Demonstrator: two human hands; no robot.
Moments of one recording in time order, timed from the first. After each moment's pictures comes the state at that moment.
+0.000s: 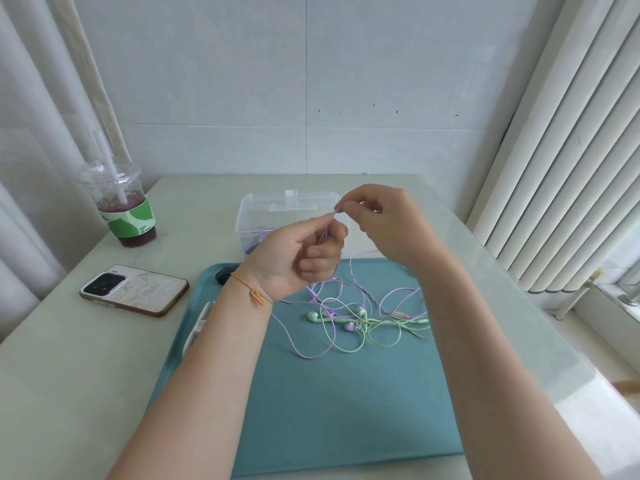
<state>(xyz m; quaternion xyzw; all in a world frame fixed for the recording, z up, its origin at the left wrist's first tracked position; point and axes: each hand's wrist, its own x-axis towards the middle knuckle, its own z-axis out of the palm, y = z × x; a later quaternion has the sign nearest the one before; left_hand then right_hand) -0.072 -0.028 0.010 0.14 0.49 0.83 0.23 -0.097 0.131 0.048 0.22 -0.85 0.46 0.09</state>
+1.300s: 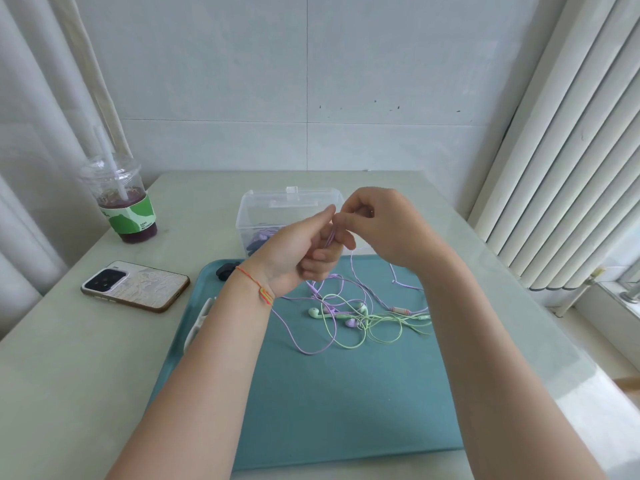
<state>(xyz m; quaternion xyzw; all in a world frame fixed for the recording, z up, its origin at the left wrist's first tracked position) -0.073 -0.025 0.010 0.10 0.62 0.75 0.18 -0.090 0.130 0.050 0.24 -0.88 0.39 0.07</state>
